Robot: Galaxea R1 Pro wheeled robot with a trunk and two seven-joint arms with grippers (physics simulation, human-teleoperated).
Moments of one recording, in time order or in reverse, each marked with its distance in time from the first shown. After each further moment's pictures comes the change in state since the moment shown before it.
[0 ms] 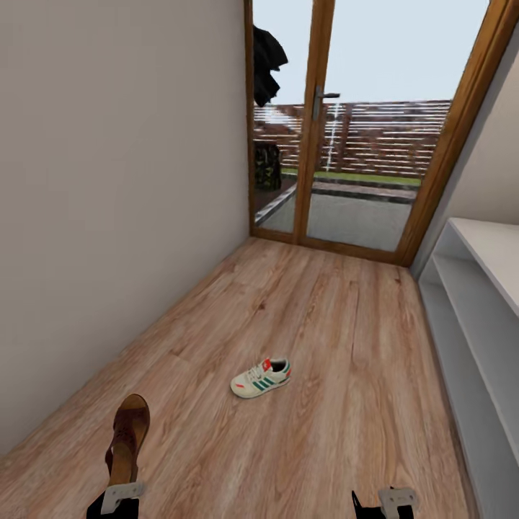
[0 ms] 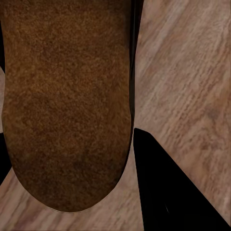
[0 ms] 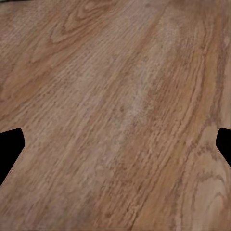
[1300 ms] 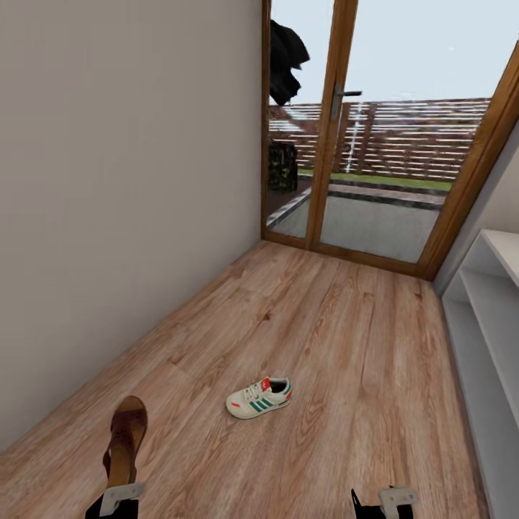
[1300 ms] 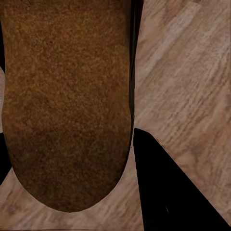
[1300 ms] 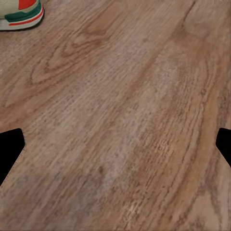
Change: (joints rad) left arm 0.004 -0.003 0.002 -0.001 0.027 0.002 0.004; right arm 0.000 0.002 -0.003 -0.005 -0.004 -0.001 -0.001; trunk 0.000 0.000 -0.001
